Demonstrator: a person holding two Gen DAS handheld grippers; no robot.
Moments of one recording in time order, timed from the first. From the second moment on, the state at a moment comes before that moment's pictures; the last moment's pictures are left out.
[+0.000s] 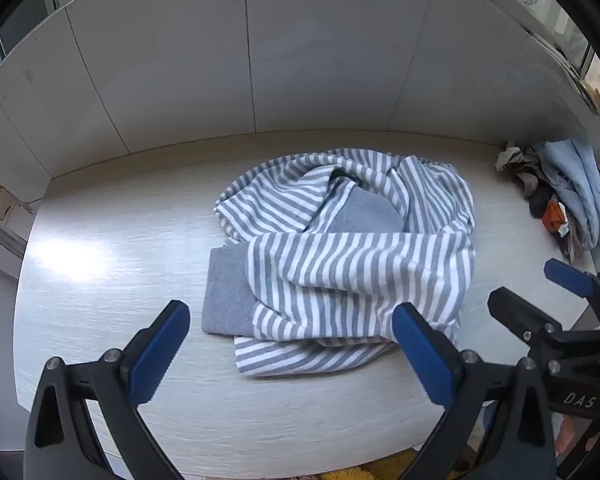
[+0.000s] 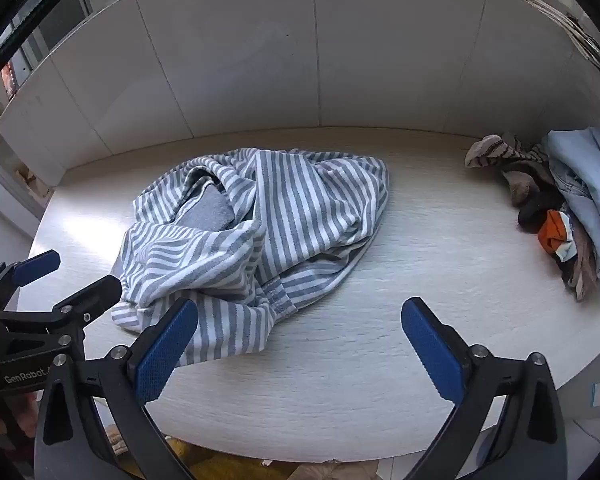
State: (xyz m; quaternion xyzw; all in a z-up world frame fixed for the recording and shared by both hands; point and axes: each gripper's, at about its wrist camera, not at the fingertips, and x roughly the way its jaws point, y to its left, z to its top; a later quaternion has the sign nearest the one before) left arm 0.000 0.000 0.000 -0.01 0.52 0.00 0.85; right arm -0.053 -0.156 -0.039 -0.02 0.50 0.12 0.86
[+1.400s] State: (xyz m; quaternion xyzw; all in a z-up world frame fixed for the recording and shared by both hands) left arm 0.002 0.005 -0.002 -0.02 0.53 0.00 0.85; right arm -0.049 -0.154 -0.045 -0.02 0.51 0.12 0.85
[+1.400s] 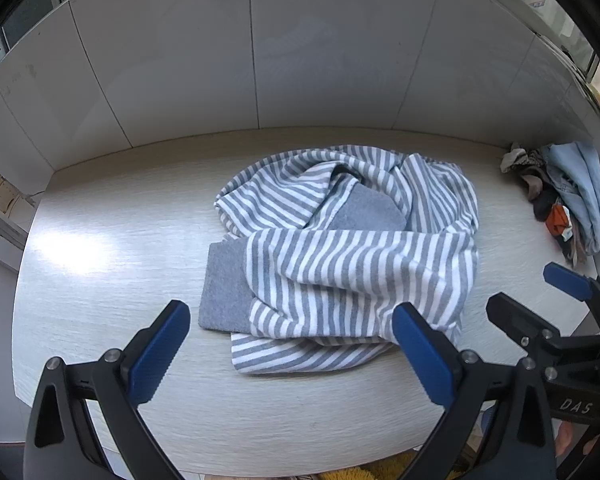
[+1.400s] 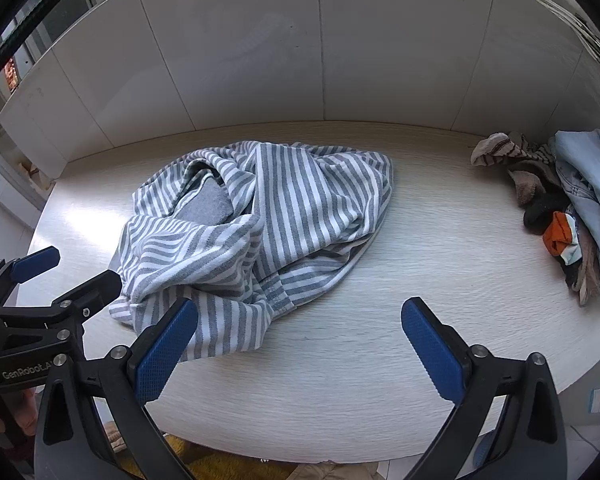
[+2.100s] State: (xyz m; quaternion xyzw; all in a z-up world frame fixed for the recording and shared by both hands) left arm 0.001 0.001 -0.005 -0.01 0.53 0.00 0.85; right arm -0.049 -0.156 -0.045 -0.02 0.51 0.12 0.85
